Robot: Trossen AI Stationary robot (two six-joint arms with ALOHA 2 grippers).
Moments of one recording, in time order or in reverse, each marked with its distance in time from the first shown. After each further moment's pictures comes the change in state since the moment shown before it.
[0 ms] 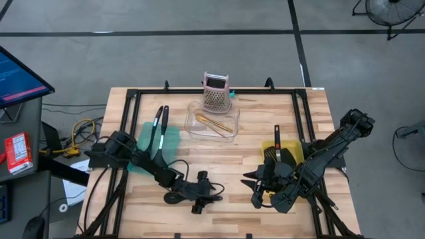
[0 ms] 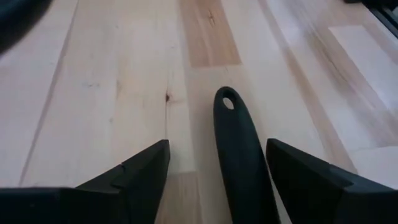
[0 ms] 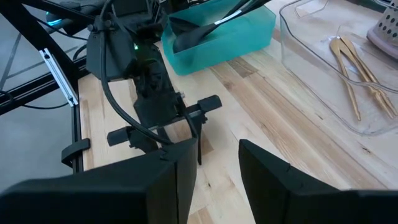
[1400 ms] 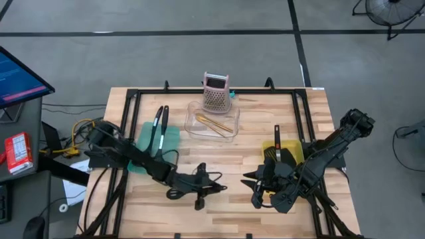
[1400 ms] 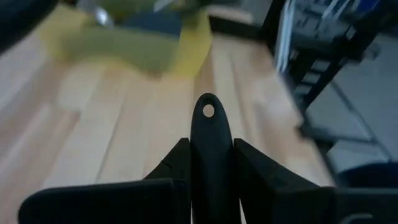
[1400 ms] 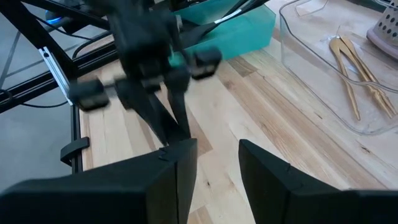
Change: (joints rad) left arm 0.019 -0.224 -0.003 0.010 -0.070 -0.141; right arm 0.001 0.000 0.000 -0.005 -0.001 -0.002
